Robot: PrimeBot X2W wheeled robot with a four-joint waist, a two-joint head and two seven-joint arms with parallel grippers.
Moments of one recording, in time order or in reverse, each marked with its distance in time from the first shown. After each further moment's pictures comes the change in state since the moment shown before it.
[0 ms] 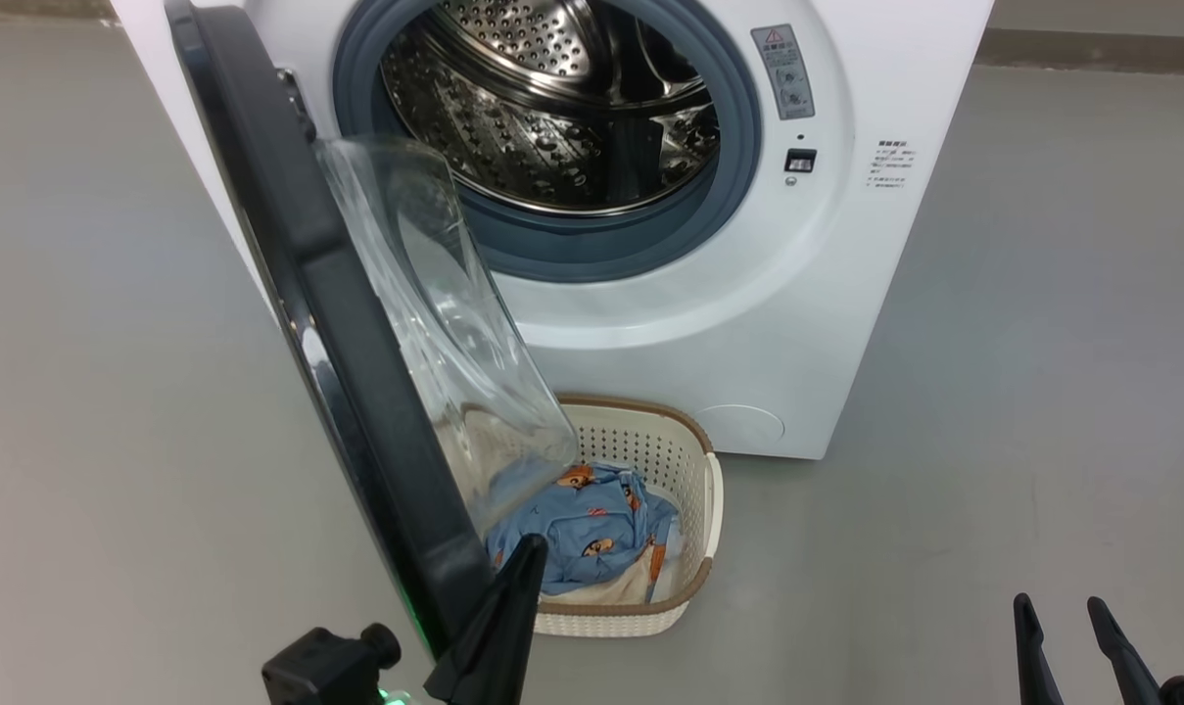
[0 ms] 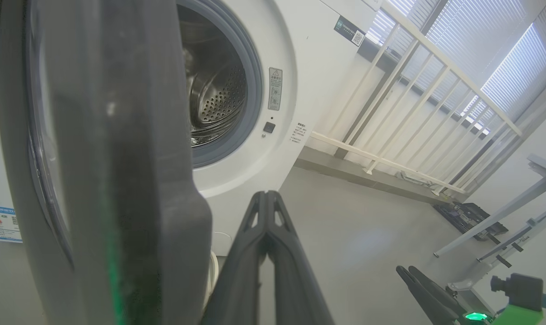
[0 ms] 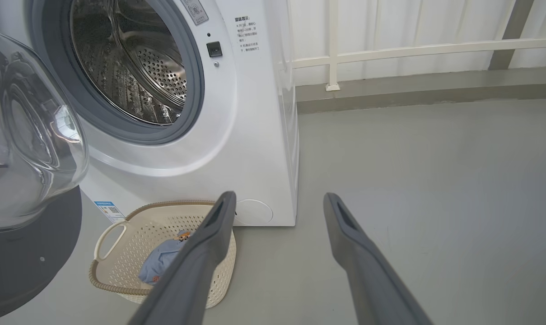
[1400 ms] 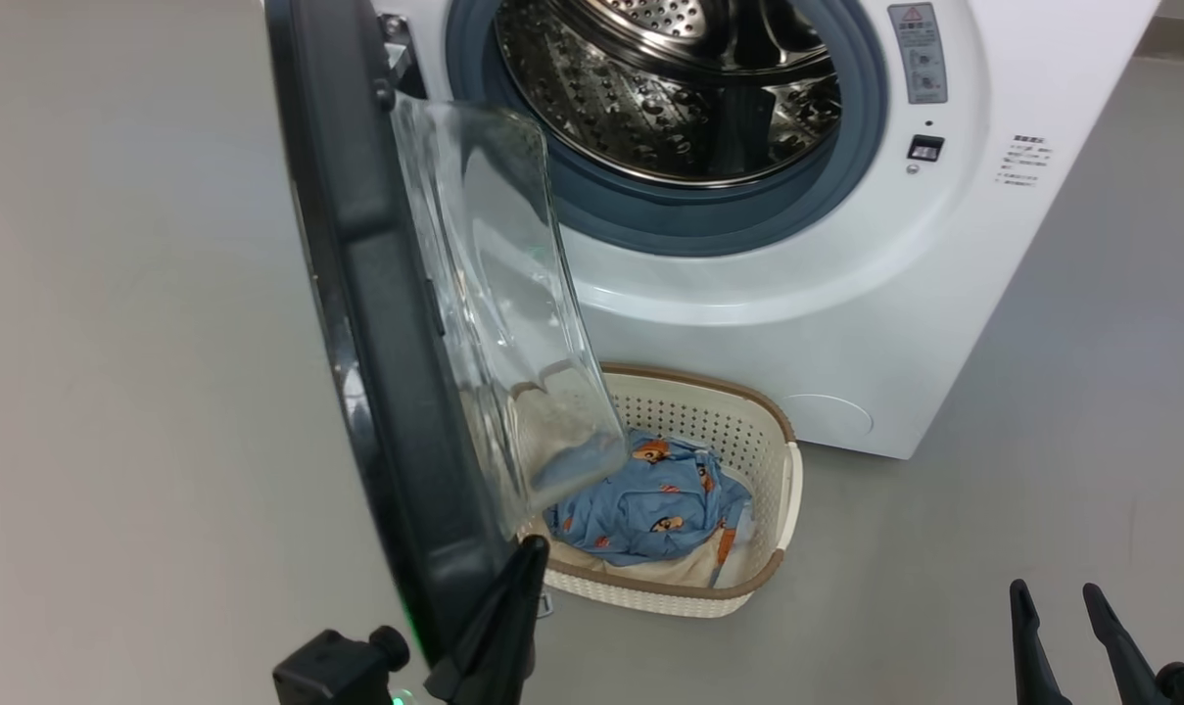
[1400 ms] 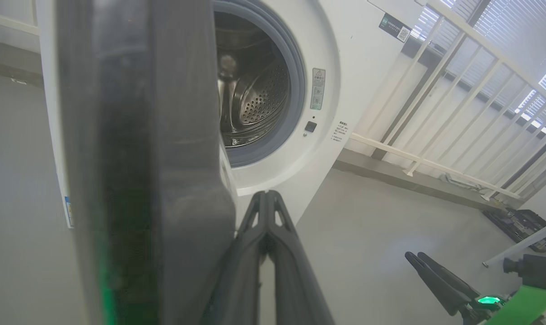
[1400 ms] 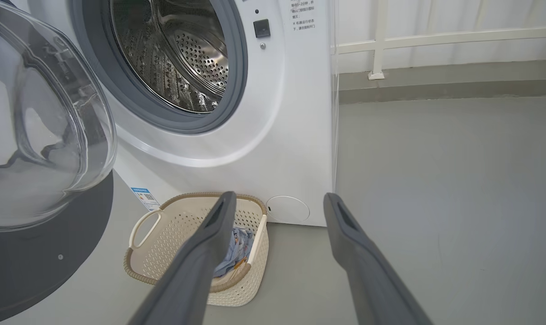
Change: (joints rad) left arm -0.003 -0.001 0.004 0.021 0.063 0.104 -0.002; right arm -0.024 0.000 0.006 0.009 0.015 0.000 0.000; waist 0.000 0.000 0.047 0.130
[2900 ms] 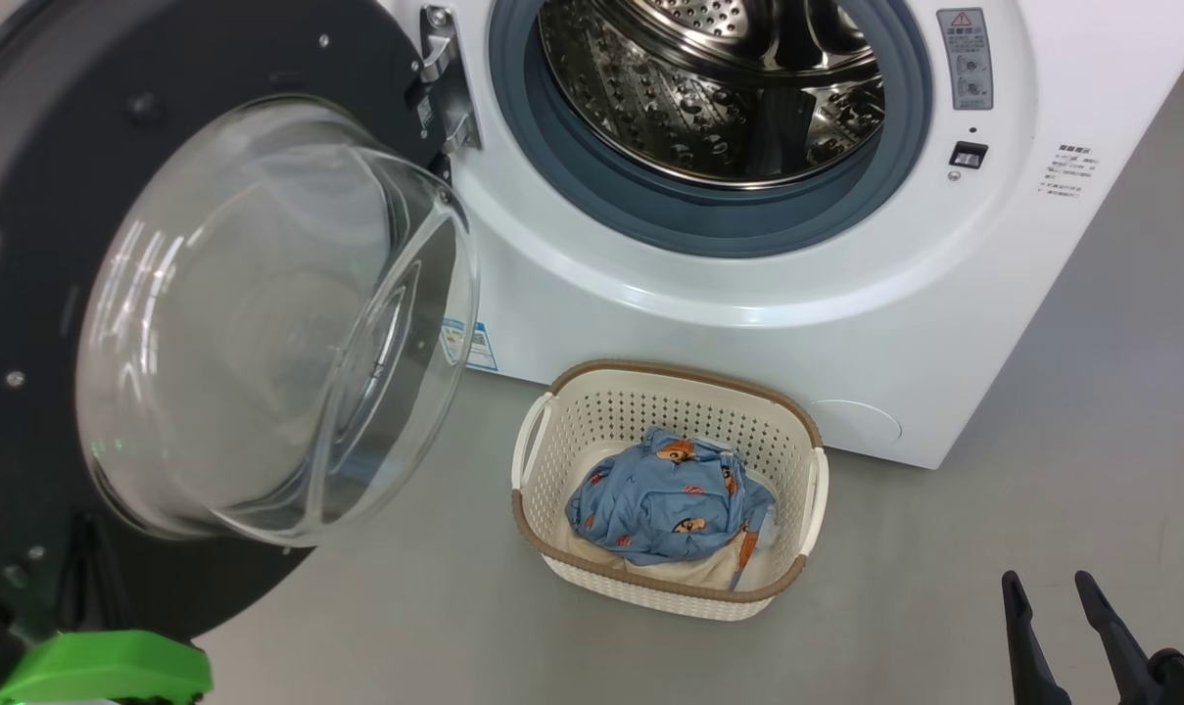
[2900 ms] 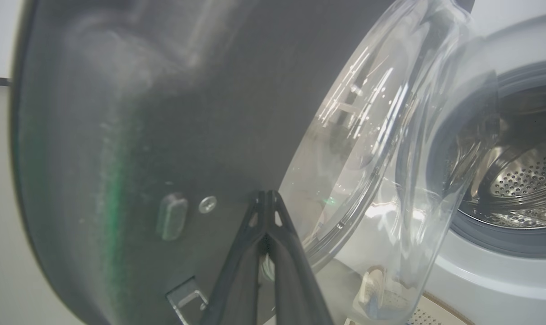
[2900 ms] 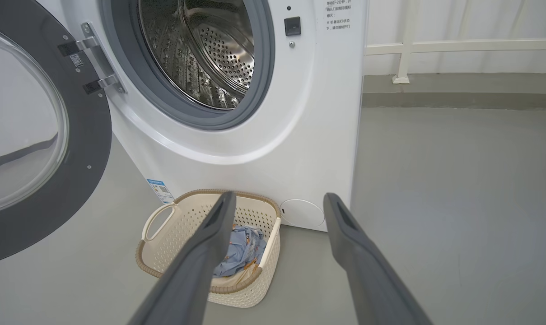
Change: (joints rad) left arm -0.168 0.106 0.478 0.521 -0.090 0.086 -0.245; right arm -0.018 -0.039 0.035 0.014 0.002 0.000 0.000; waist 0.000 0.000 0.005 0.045
